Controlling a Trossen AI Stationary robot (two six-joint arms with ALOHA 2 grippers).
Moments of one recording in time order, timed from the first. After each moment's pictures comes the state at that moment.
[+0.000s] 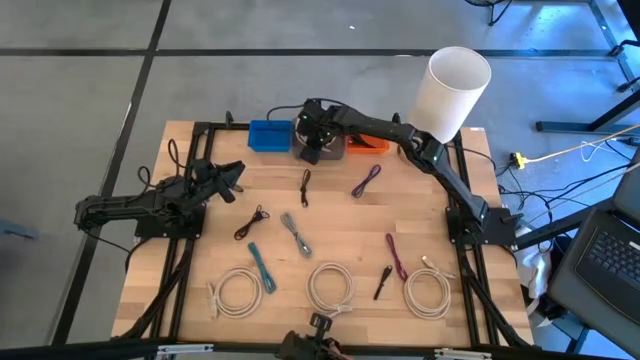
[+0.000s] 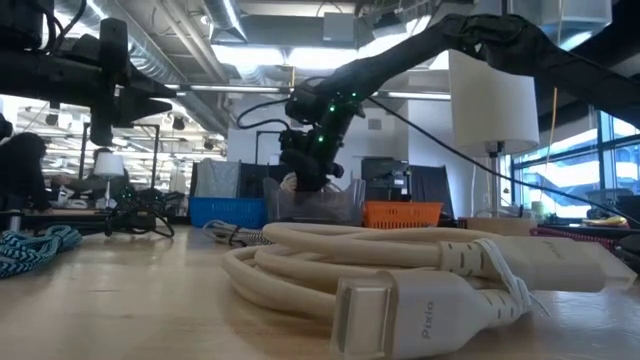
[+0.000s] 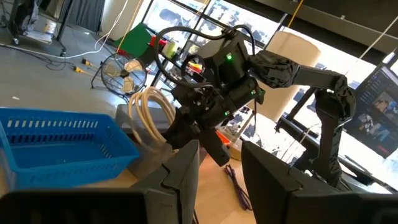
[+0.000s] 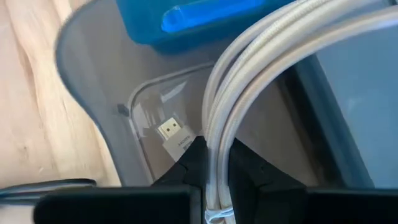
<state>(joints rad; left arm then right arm) 0.10 0.00 0.01 0.07 -0.59 -0.52 -0.46 2.43 2.14 -0.79 0.00 -0.11</state>
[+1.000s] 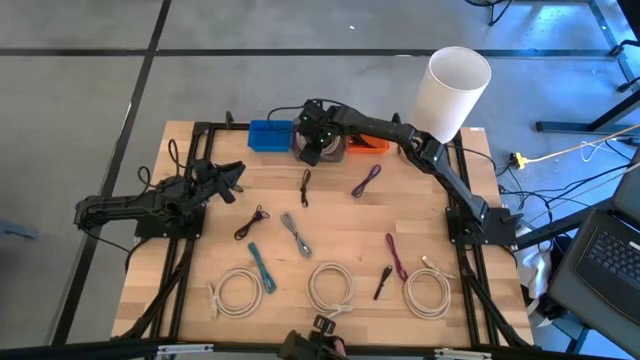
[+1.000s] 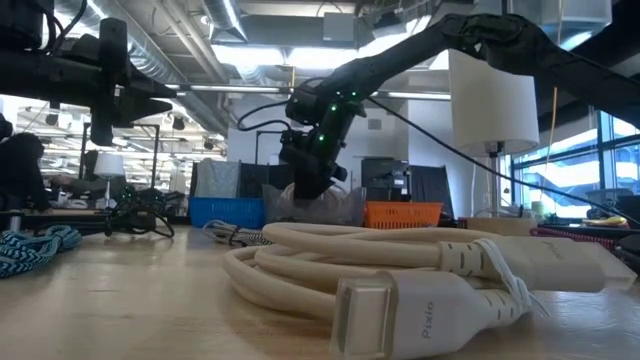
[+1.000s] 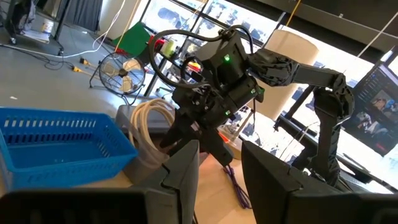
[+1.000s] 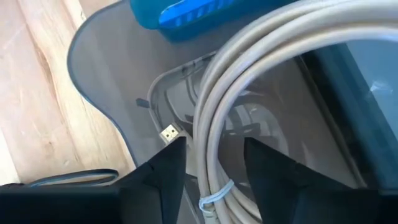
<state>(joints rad) 0.10 0.00 0.01 0.07 -0.58 -0.52 -0.46 2.43 2.14 -0.82 -0.04 -0.03</state>
